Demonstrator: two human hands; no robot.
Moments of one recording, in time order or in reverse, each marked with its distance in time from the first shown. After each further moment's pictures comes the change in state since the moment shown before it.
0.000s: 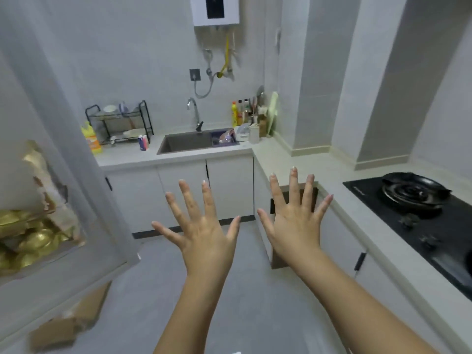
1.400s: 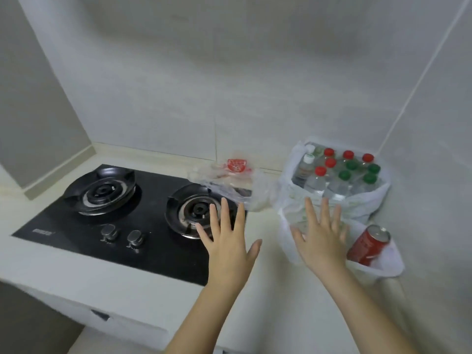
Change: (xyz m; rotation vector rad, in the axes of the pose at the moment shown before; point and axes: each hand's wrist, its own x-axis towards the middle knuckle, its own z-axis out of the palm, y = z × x) left_hand -0.272 0.567 0.121 -0.620 -0.534 1.268; right_hand -0.263 0.568 -0.108 -0.353 -0.072 1.347
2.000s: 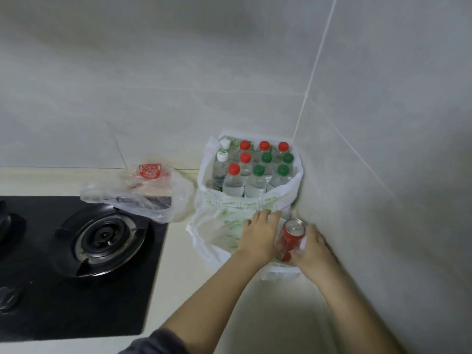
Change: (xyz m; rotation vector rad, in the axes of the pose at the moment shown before) left_hand 0.070 0.225 0.130 -0.124 -0.492 0.526; right_hand 0.023 0.186 -0.008 0.297 -0.186 0.398
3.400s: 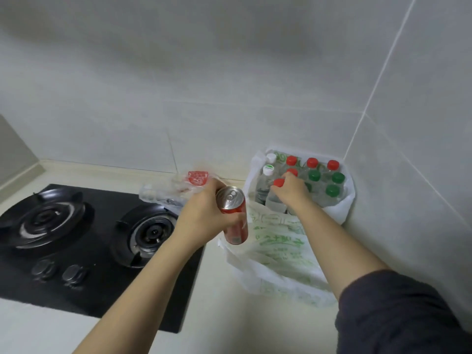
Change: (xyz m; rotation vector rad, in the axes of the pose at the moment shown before) left_hand -0.087 -0.121 -0.155 -0.403 0.435 -0.337; right_hand 0.124 -0.194 0.008 0.101 0.038 -0.266
